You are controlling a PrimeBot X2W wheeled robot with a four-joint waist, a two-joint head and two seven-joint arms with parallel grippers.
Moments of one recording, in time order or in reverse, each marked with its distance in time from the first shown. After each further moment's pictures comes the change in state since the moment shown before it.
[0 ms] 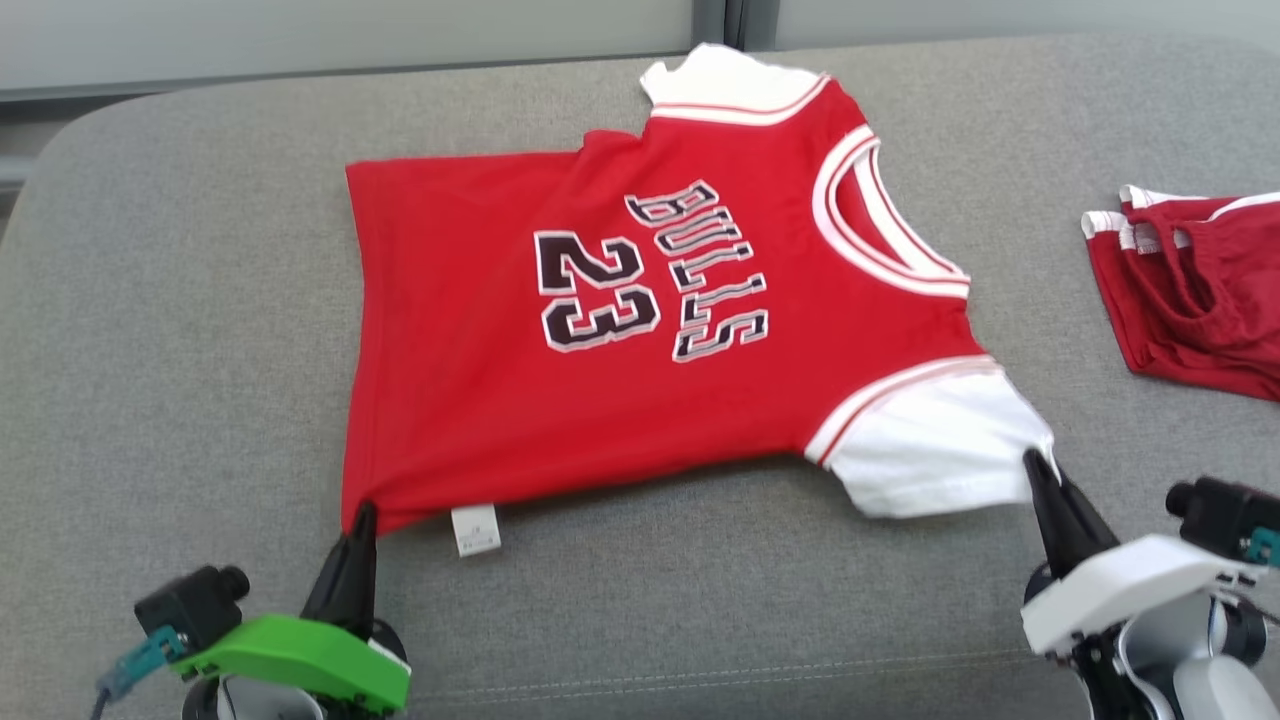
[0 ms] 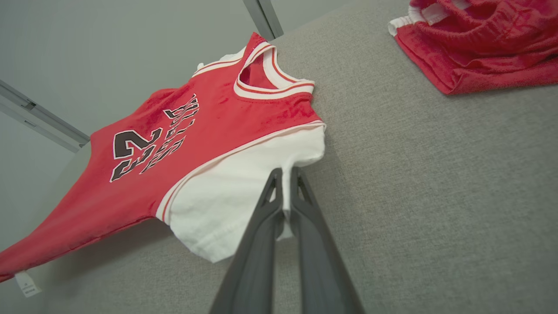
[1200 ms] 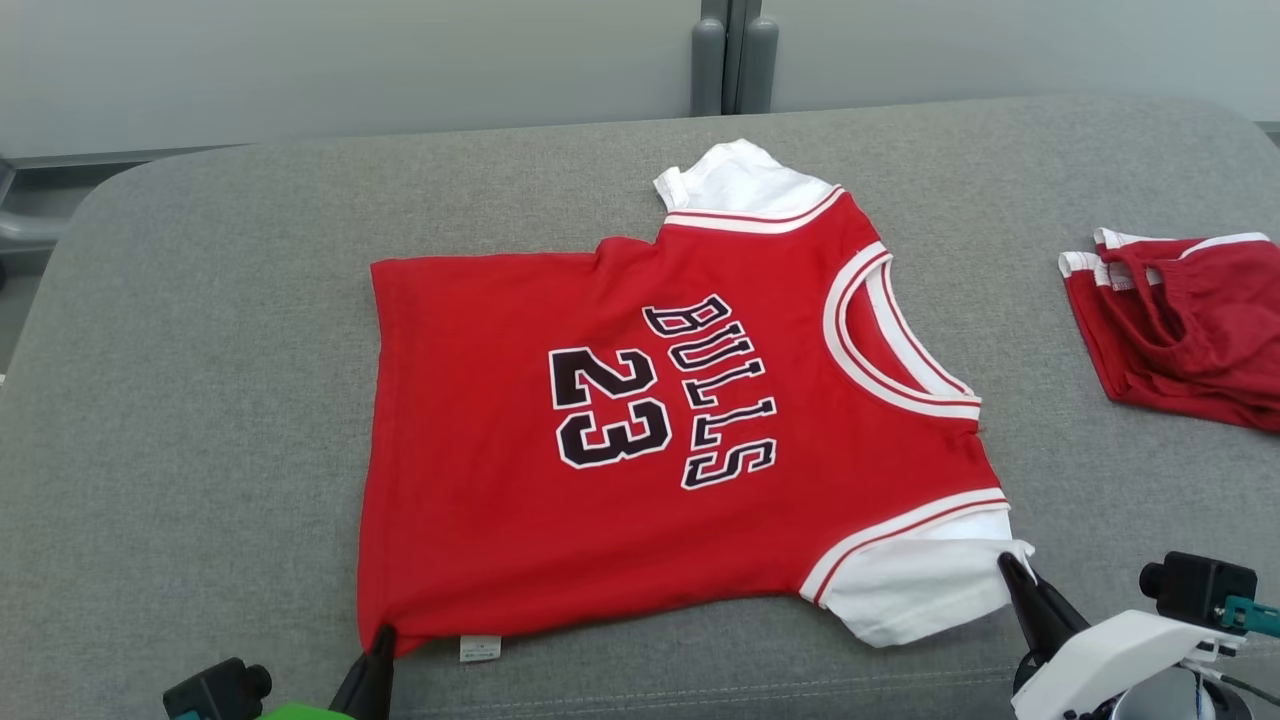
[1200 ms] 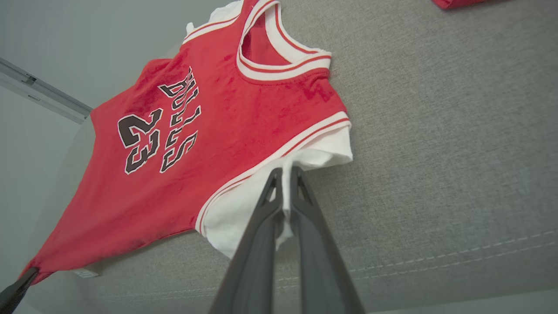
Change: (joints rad) left arm 0.161 0.001 -0.012 0.006 -0.042 0.039 0.074; right arm 0.183 0.061 -0.027 -0.105 0.000 0.000 0.188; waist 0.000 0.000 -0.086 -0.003
